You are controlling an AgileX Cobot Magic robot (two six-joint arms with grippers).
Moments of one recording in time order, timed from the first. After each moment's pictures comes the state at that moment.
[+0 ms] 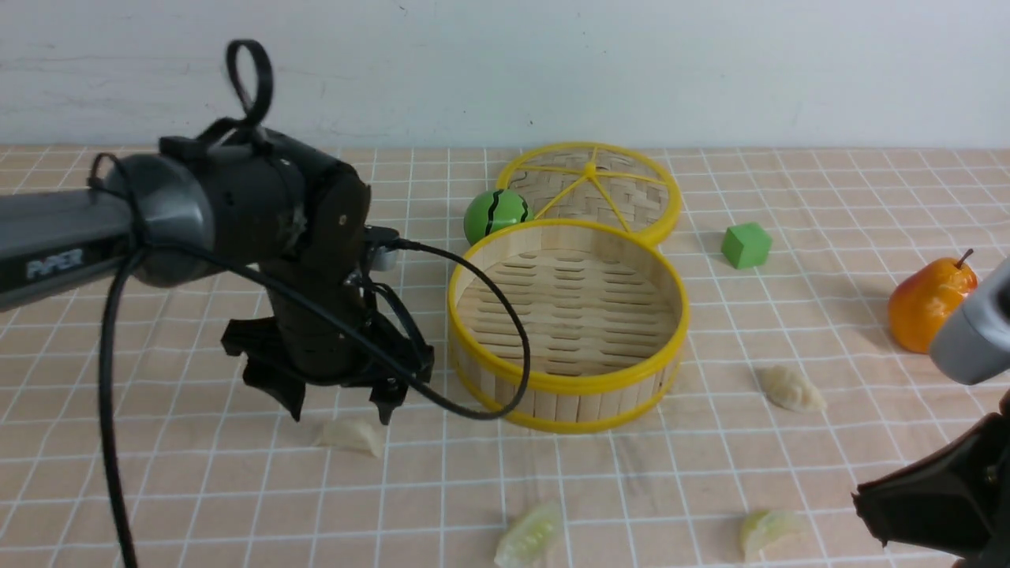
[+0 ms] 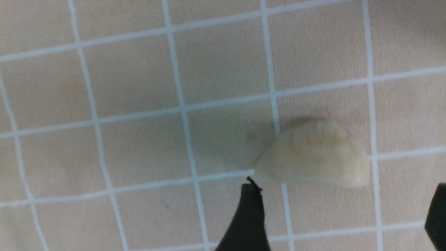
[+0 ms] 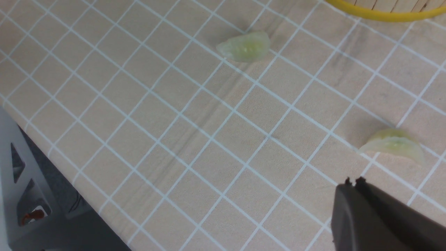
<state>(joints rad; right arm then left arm) 0.34 0.93 -0.85 0.45 0.99 -0.41 -0.44 1.92 -1.40 0.14 0.93 -0.41</state>
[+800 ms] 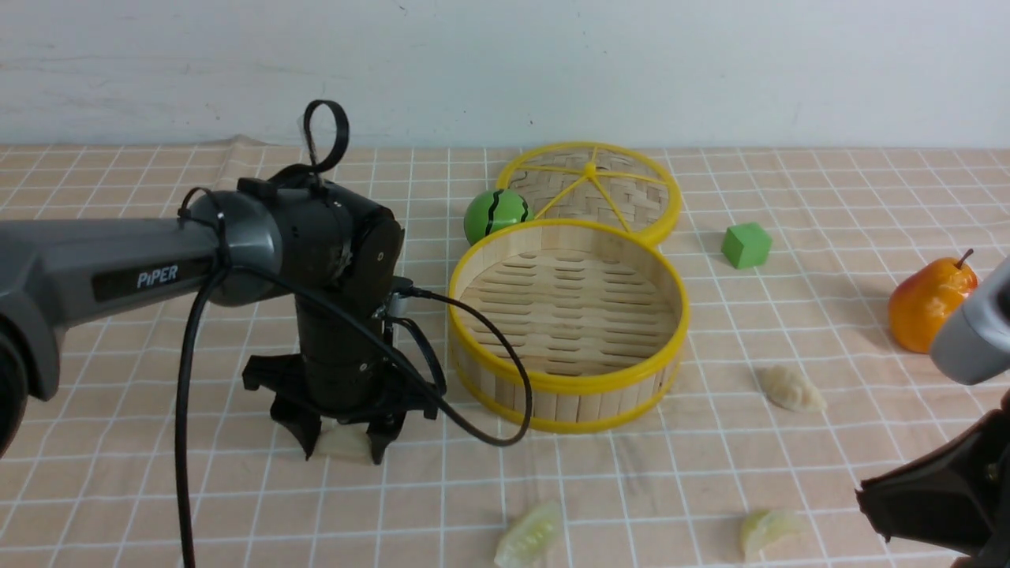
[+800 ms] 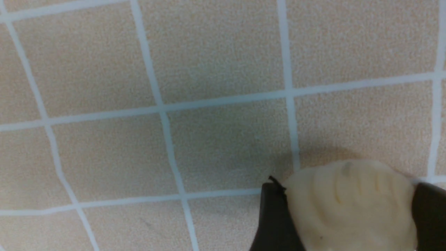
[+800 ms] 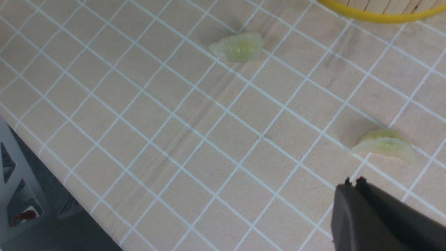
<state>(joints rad) 0.34 0.93 -0.85 0.43 0.98 -0.42 -0.44 2.02 -1.43 0.14 0.99 -0.41</state>
